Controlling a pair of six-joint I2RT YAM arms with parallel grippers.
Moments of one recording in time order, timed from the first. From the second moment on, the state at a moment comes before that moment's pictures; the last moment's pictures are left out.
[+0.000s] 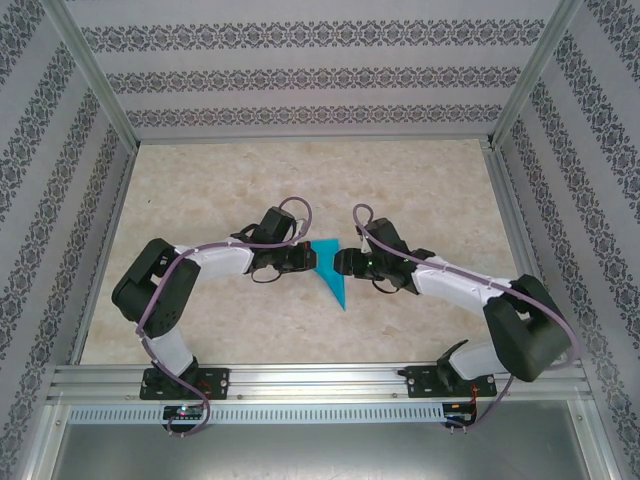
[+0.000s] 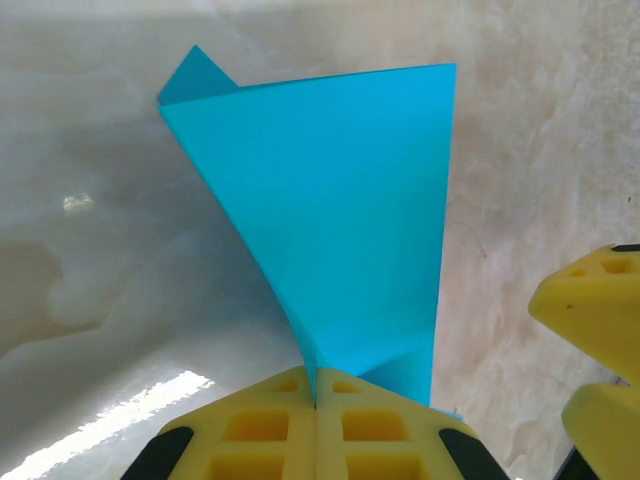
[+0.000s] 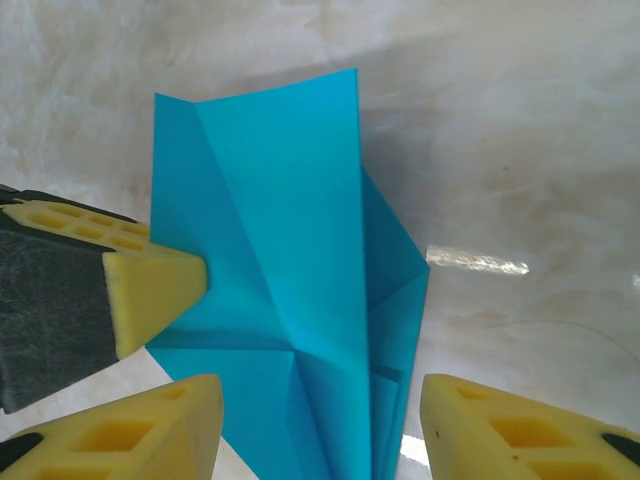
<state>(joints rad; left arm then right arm) -0.59 1.74 0.91 -0.08 0.46 -0.68 0.61 1.43 0.70 -0.14 -0.21 0.63</state>
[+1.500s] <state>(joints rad) -0.53 1.63 0.86 -0.12 0.44 -0.72 0.67 1.74 1.03 -0.33 -0.18 0.48</state>
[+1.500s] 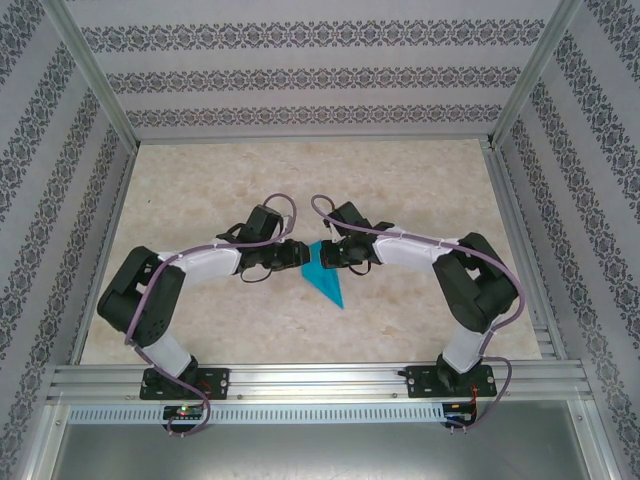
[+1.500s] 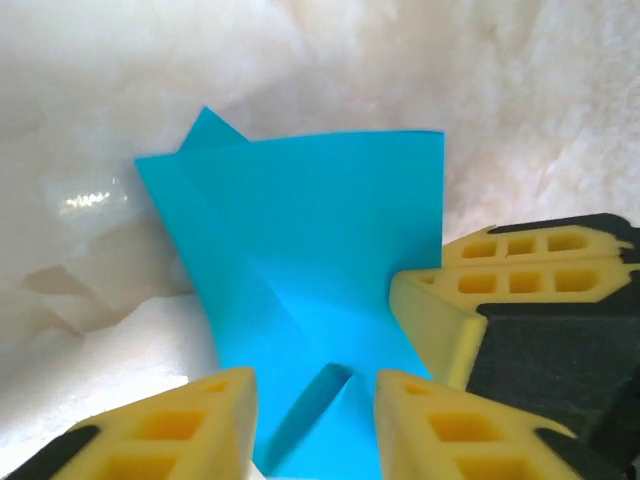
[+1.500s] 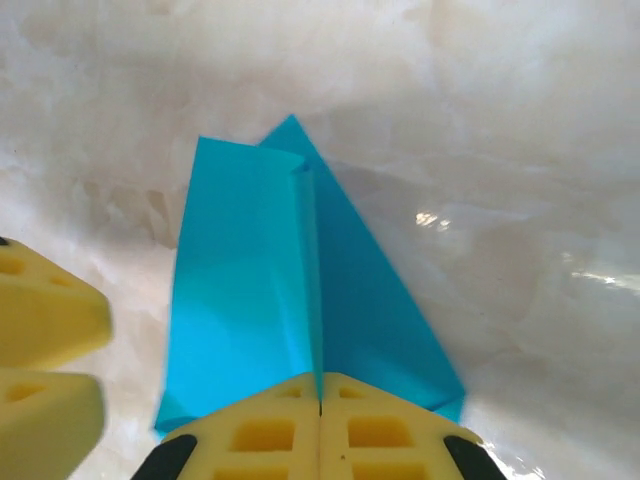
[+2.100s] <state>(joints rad) -0.53 1.52 0.79 -0.11 0.36 -0.79 0.76 1.67 1.07 -0.47 0.19 0.58</state>
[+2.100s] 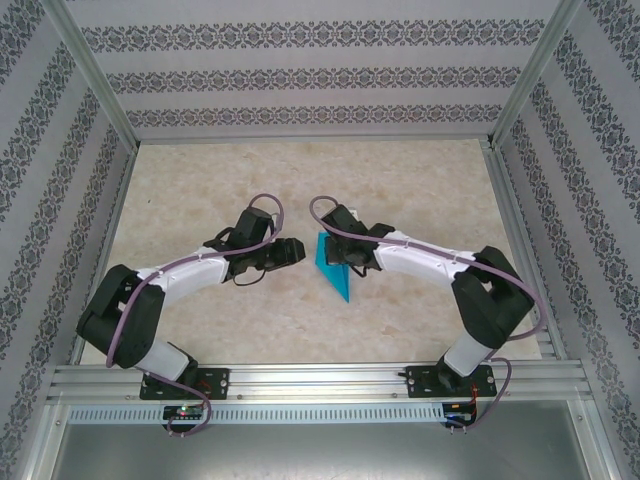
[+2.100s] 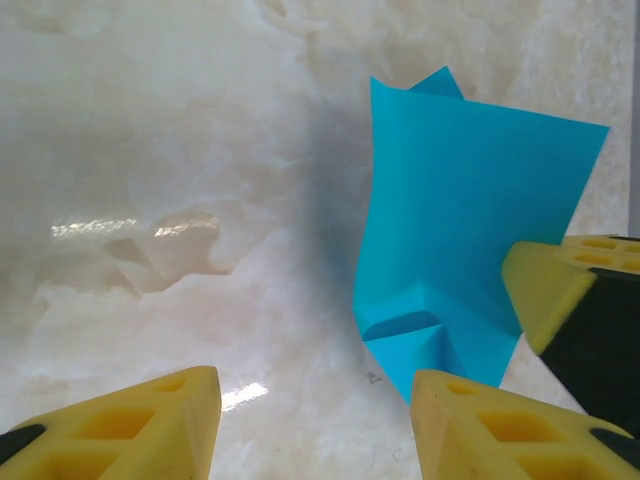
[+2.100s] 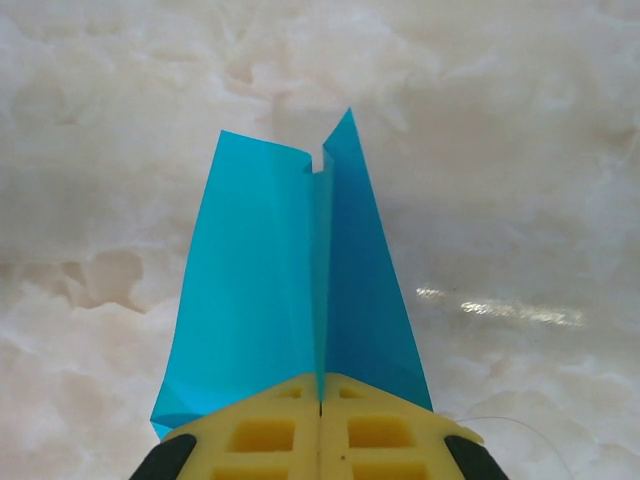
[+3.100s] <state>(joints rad) -0.54 1.62 0.78 -0.02 0.41 -0.84 0.79 1.65 1.09 -0.49 0.13 0.64</state>
